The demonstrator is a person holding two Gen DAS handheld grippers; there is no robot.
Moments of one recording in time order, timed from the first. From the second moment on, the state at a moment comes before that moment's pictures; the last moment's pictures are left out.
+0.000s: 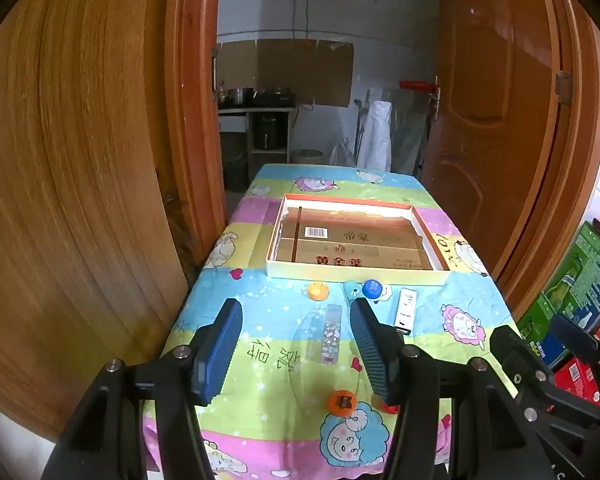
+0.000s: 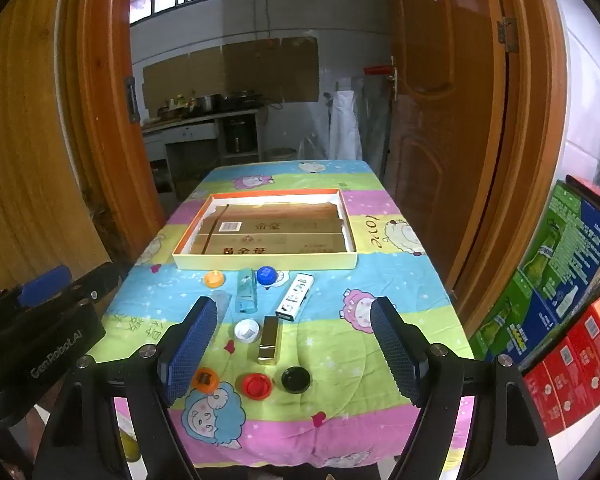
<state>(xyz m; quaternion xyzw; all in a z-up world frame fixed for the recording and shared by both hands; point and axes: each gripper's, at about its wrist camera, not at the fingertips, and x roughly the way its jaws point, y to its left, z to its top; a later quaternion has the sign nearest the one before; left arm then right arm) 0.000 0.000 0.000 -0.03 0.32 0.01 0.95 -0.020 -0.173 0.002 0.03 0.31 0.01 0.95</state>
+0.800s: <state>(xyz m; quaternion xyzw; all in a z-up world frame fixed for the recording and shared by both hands) -0.005 -0.002 0.000 -0.01 0.32 0.00 0.95 -0.021 -0.172 0.004 0.03 0.30 0.00 0.95</state>
